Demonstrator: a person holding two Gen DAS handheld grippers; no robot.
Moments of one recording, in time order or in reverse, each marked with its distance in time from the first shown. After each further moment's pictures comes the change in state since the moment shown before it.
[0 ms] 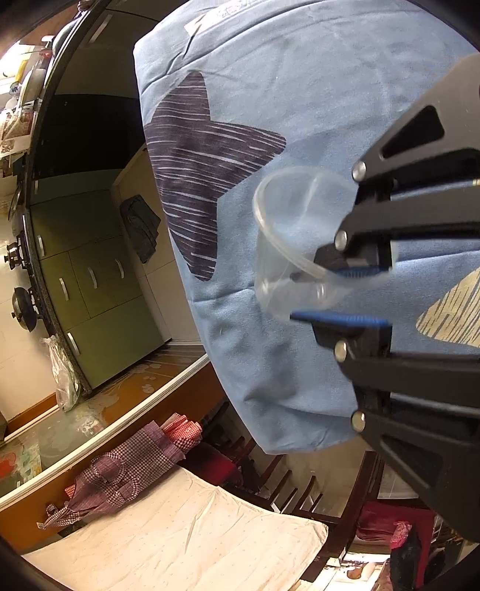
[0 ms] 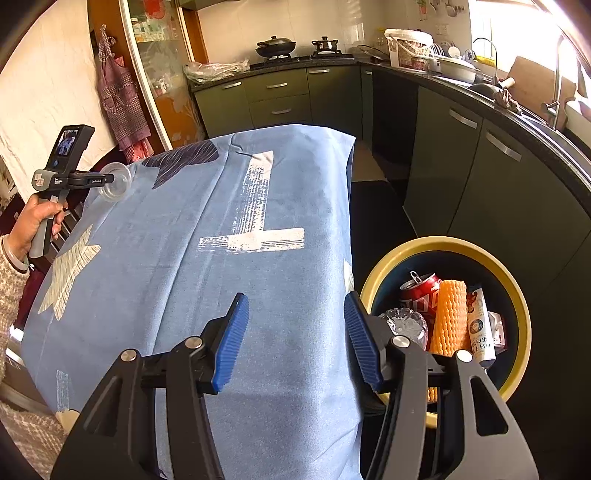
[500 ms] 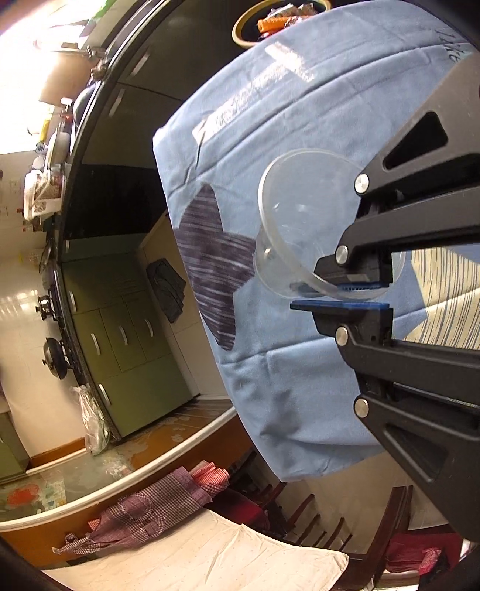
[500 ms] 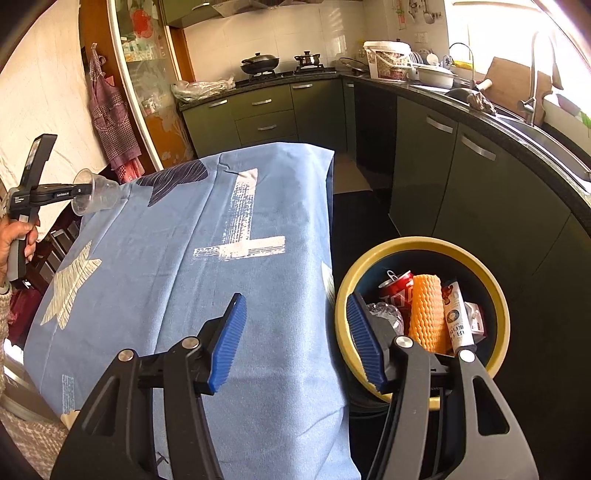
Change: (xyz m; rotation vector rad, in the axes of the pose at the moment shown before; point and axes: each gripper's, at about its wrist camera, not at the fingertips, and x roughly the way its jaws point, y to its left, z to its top) left arm -0.097 -0.016 -0.021 0.069 -0.126 -0.246; right arm -0.040 -0.018 -0.017 0.073 -0.069 -0.043
